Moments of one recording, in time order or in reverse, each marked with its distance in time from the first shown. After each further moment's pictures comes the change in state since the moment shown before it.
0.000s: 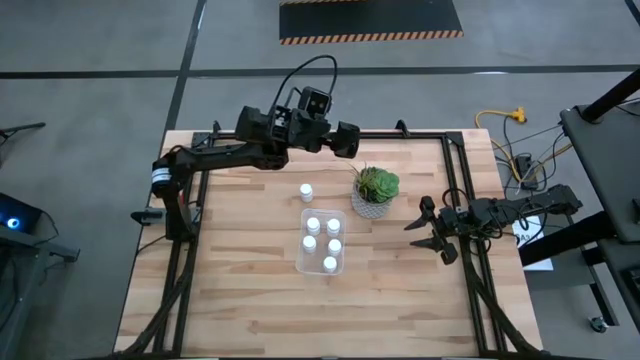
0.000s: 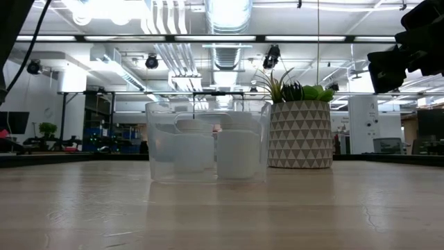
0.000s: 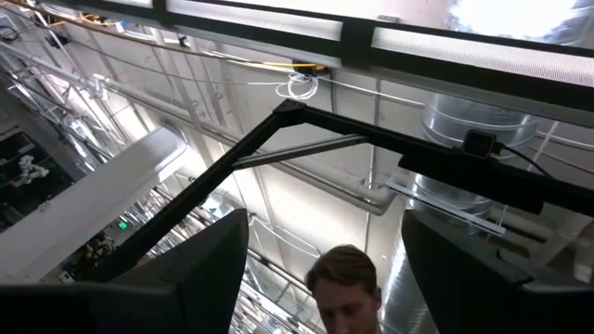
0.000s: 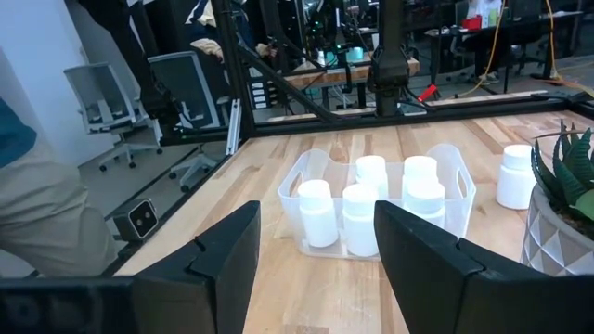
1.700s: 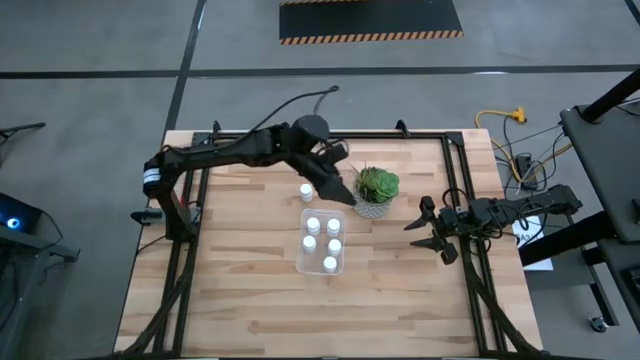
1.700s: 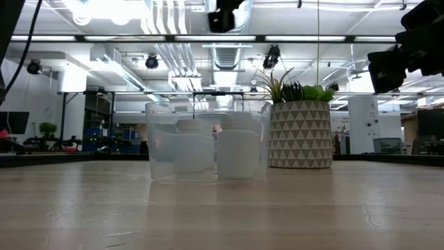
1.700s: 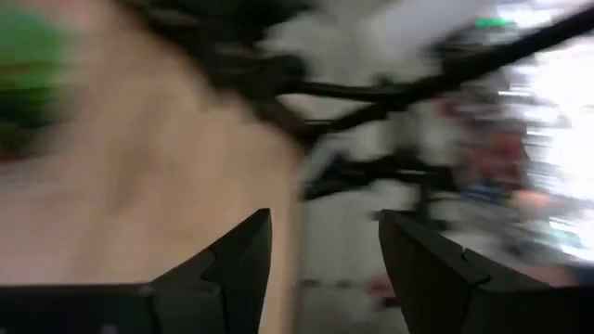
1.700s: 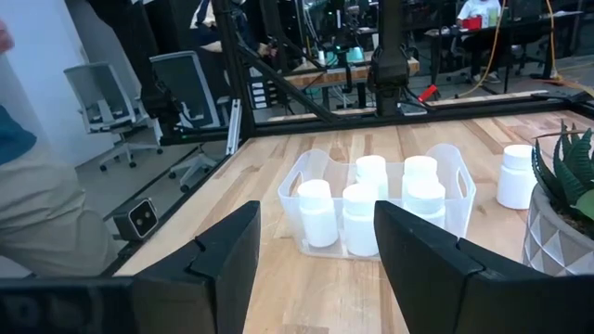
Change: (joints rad) left arm 0.006 -0.068 0.006 -1.605 0.102 0.924; right arm 0.000 0.000 0.000 0.000 0.000 0.000
